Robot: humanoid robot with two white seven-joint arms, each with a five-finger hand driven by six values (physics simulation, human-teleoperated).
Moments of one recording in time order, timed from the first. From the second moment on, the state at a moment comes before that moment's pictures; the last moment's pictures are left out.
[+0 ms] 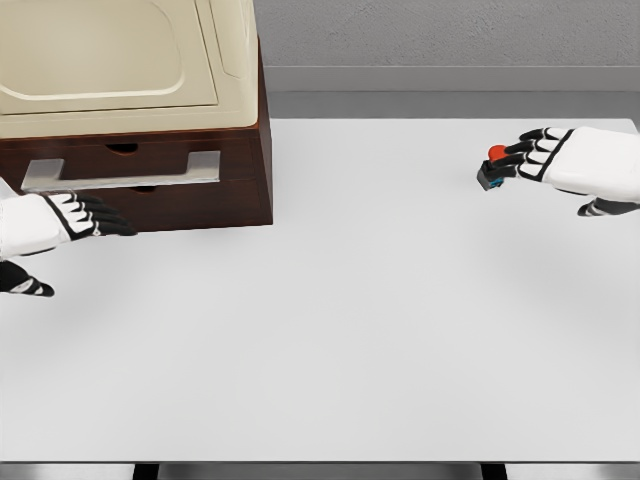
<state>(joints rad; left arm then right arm) -0.13 1.22 -0.22 -1.76 -0.09 -0.61 -0.50 -0.50 -1.06 0.34 -1.70 0.36 -0.61 0.61</state>
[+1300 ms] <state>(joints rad) -0.53 1.17 -0.55 -1.76 0.51 -0.32 -0.61 -1.07 -0.65 0.85 -0.90 0.60 -0.61 0.61</state>
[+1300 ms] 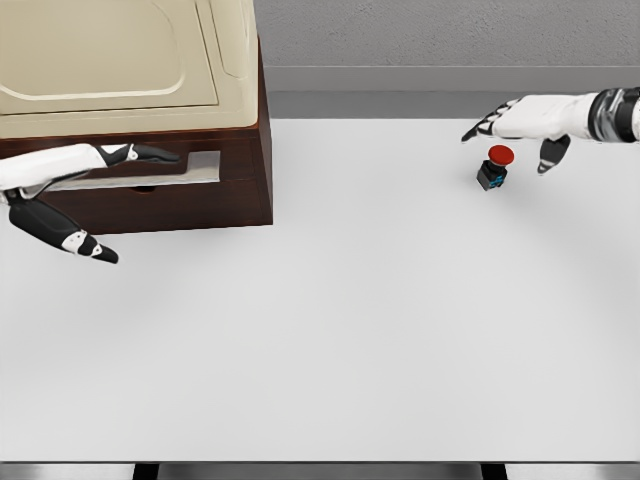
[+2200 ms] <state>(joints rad) -0.52 1.19 -0.55 -1.70 0.33 -0.11 -0.61 -1.10 -0.54 0.85 -0.69 0.66 -0.61 0.61</state>
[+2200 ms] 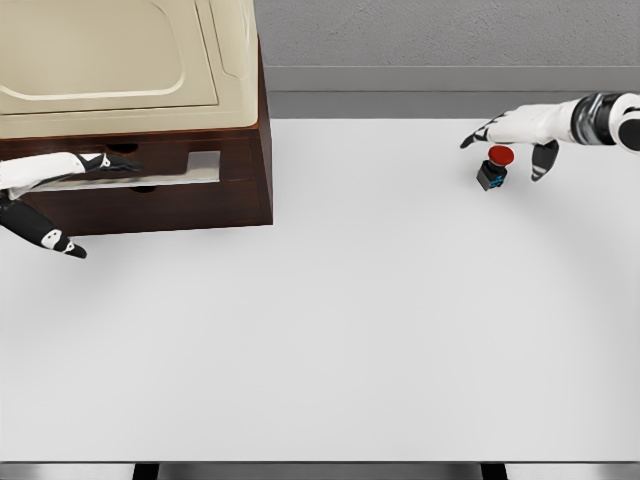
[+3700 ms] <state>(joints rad) -0.48 1.41 -0.69 -1.74 0.40 -0.49 -0.61 -1.12 -0.51 0.84 -0.64 0.68 -0.61 0.61</state>
